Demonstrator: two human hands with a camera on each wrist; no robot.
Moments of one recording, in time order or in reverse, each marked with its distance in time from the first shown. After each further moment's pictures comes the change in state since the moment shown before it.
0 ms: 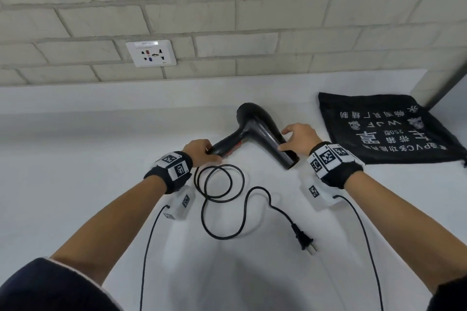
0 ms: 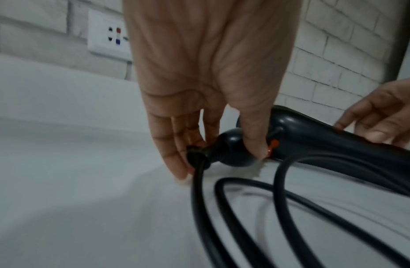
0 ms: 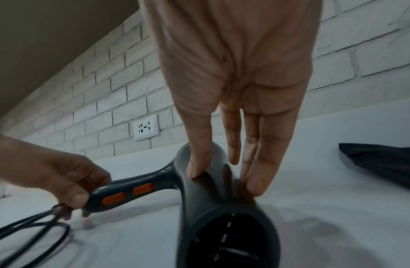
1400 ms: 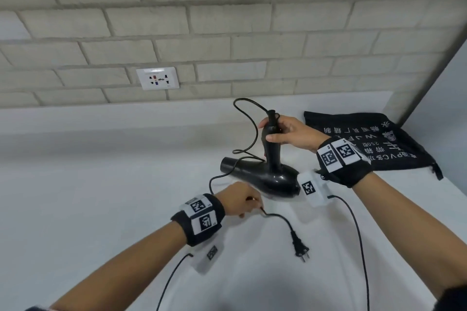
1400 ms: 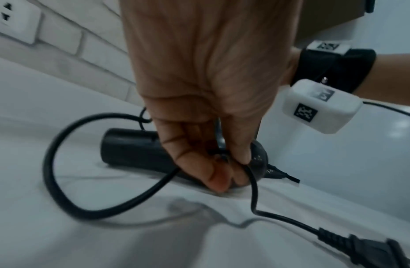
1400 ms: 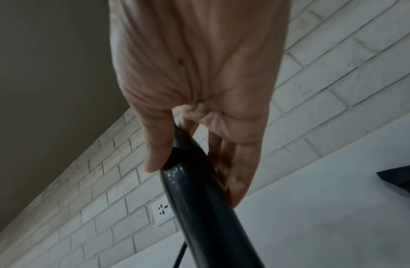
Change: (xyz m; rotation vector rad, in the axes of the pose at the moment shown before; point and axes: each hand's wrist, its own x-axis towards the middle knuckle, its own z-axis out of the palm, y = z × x) left_hand -0.102 0.072 0.046 -0.013 -0.230 0.491; right_hand -0.070 -0.050 -0.055 0.522 -0.201 -0.425
